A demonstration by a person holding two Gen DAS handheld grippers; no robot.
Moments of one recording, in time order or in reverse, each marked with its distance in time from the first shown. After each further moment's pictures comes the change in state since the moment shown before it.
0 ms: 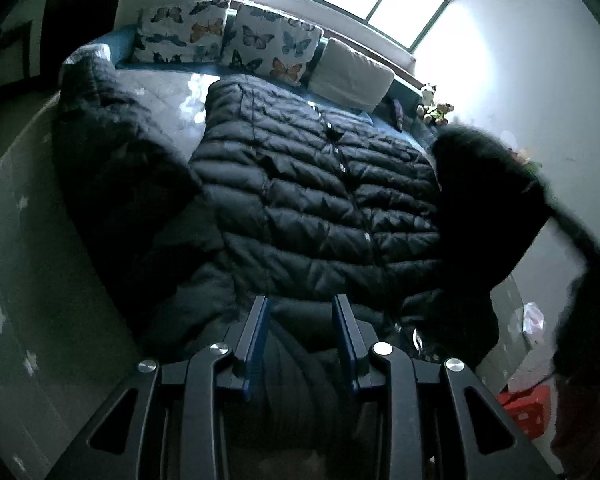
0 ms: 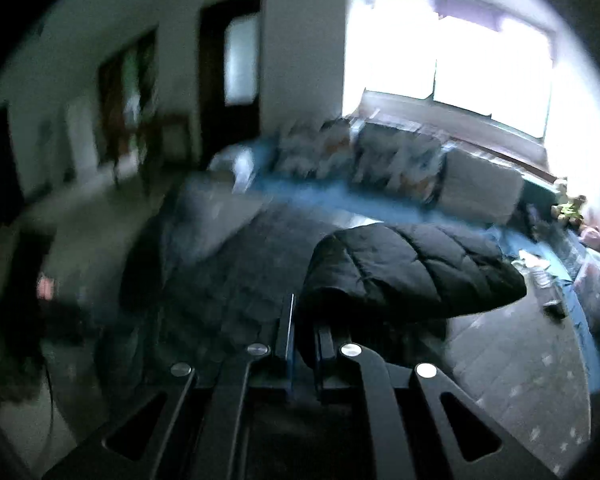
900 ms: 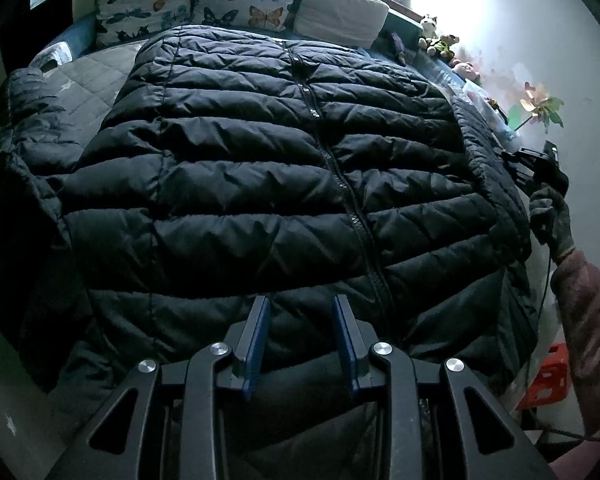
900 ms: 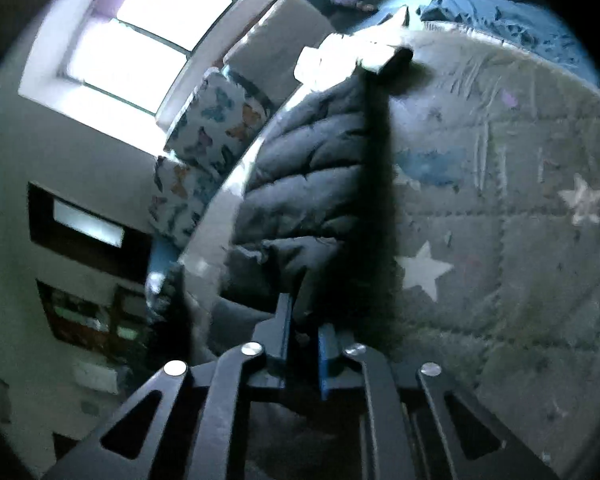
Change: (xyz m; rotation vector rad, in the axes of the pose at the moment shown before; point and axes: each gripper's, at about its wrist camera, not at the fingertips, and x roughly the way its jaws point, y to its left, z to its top) left arm 0.119 -0.061 0.045 0.117 0.215 0.080; right arm 0.101 -0.464 -0.154 1.140 0.004 0.097
